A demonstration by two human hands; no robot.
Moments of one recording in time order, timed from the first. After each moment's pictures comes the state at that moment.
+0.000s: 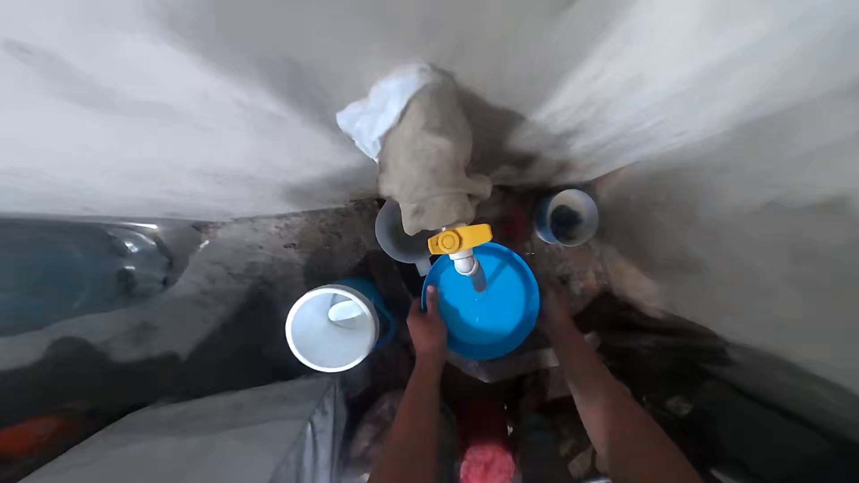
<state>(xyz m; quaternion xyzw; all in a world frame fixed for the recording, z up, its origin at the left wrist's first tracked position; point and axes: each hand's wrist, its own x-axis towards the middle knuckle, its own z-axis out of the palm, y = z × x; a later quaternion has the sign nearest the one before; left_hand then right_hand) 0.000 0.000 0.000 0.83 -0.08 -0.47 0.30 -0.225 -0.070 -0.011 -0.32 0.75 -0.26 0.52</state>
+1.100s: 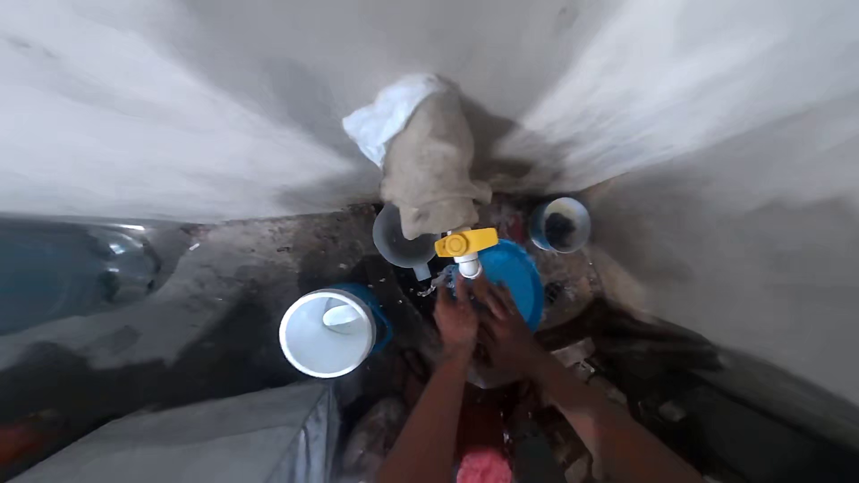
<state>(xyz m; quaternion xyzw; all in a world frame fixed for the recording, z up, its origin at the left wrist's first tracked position) -0.038 -0.040 0.031 0.79 -0.16 -0.49 0.33 -0.175 -0.033 0.010 -0.83 0.43 -0.09 0.36</state>
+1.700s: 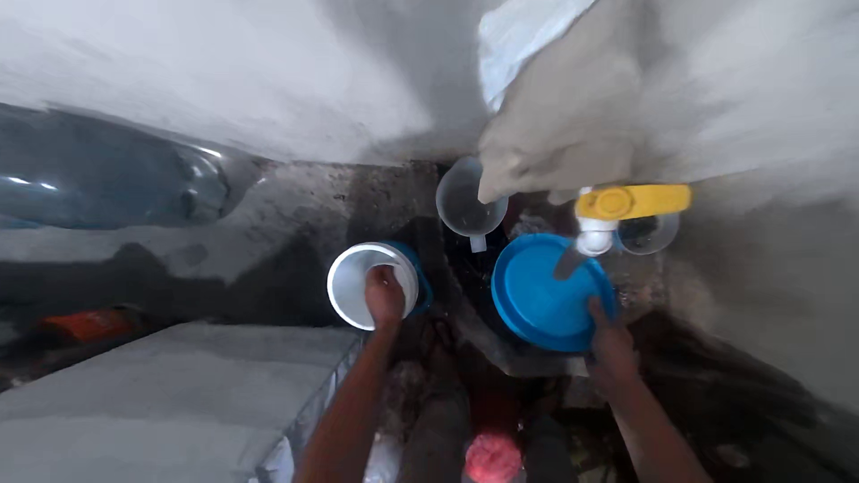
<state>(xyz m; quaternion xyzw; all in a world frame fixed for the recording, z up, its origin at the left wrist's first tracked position) 0.165 0.088 -0.086 0.89 -0.28 -0.31 0.19 -0.184 -0.031 0.034 -0.23 0.80 -0.16 0.53</state>
